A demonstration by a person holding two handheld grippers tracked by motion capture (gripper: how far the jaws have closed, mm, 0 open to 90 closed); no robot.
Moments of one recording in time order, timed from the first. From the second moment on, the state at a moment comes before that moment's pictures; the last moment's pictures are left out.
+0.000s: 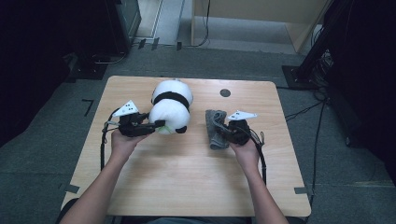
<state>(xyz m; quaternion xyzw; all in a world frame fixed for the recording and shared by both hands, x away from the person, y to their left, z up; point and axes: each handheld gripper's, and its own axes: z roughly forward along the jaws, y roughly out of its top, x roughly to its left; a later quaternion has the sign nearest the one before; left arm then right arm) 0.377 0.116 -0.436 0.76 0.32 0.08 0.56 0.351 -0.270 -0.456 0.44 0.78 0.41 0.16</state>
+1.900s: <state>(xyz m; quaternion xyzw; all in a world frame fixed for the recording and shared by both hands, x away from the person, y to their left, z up) 0.436 0.203 -0.483 0.77 0.39 0.15 0.48 0.408 -0.379 -0.509 0.54 0.73 0.37 0.18</state>
